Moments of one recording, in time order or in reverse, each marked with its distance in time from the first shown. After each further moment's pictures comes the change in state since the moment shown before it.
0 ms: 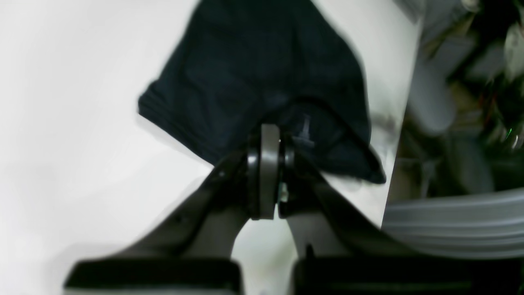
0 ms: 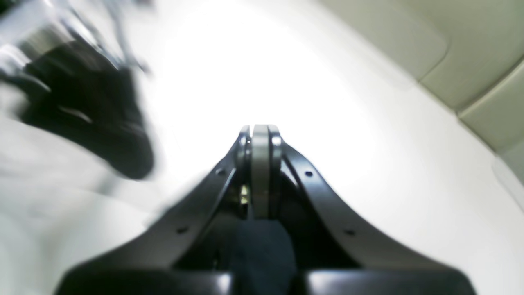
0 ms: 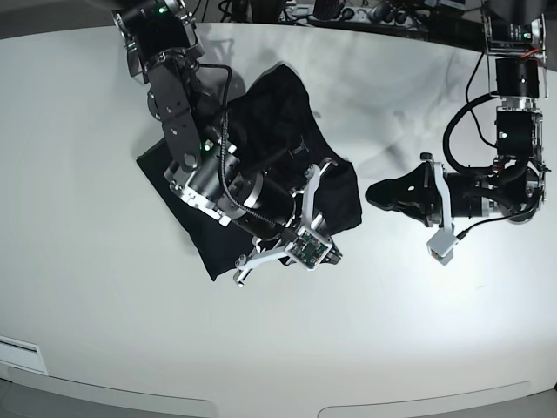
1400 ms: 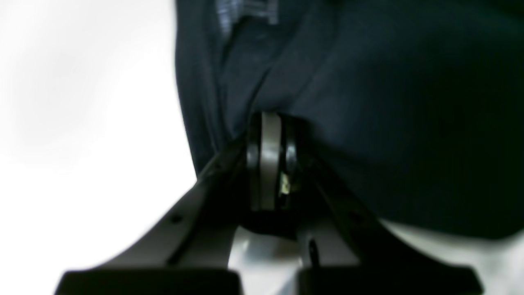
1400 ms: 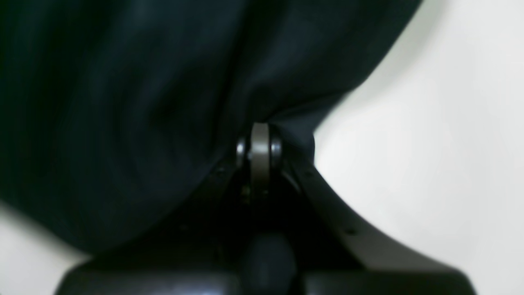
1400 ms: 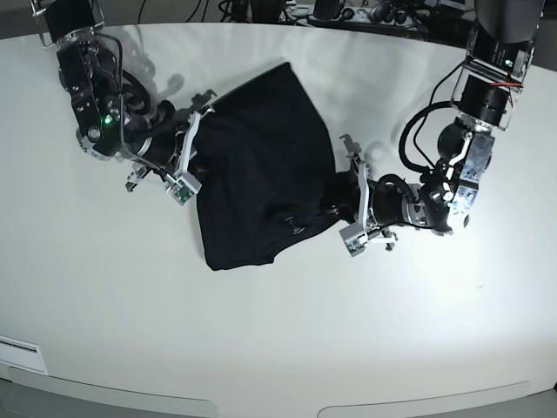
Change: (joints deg) left arm -8.9 3.6 26.8 -11.6 52.5 -1.6 -40.7; right arm -16.1 25.0 8.6 -1.6 20.7 -3.7 -11.1
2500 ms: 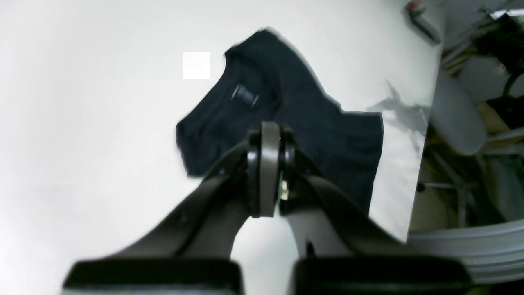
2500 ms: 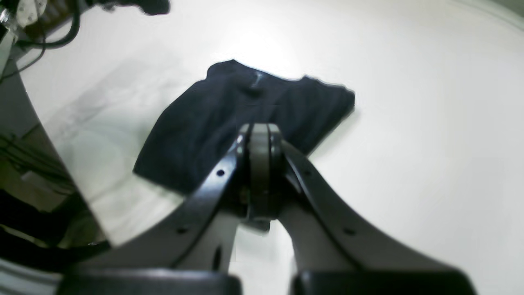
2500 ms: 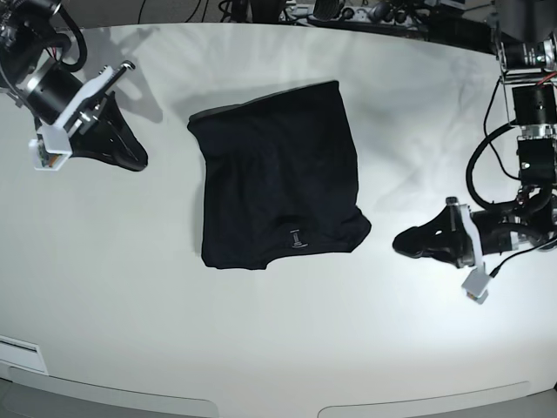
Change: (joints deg) left arm 2.6 -7.6 -29.7 7.8 -52.9 1.5 37.6; right arm -20.7 -6.9 49.2 23.0 45.0 14.8 -7.0
